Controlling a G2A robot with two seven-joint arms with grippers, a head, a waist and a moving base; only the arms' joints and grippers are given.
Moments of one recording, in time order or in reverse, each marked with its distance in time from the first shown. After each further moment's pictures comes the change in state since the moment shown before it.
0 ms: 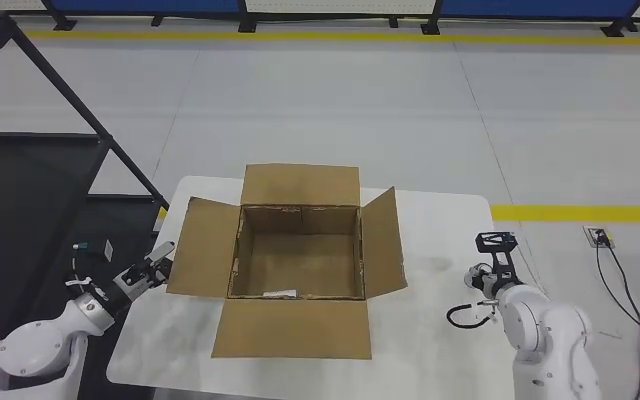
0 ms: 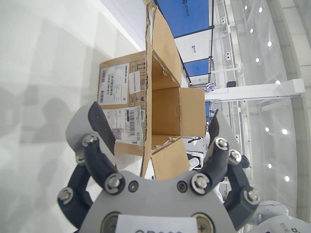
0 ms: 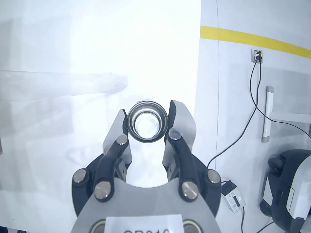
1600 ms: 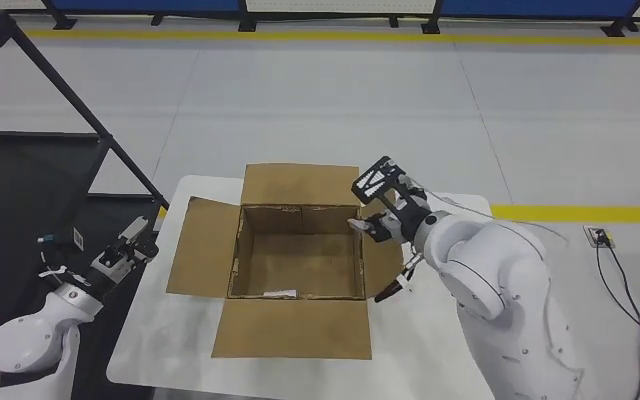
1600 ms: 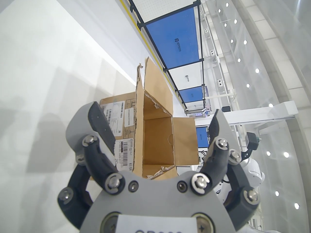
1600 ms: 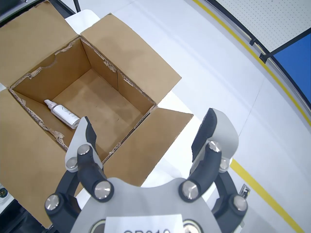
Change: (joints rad) left arm -0.016 0.002 -0.027 -0.029 -0.021 0.033 0.190; right arm 0.376 0.011 -0.473 -0.236 0.246 -0.196 0.200
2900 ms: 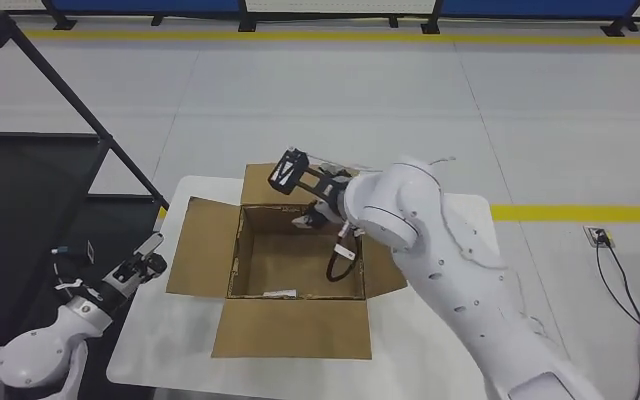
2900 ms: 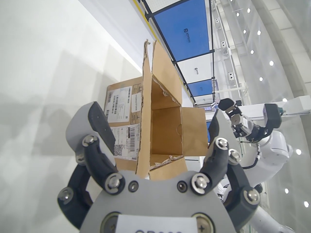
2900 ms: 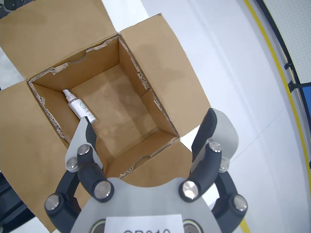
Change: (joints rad) left arm 0.118 0.003 0.015 -0.104 0.073 0.017 0.049; right arm 0.479 -0.095 -0.380 0.565 0.232 -0.057 0.019
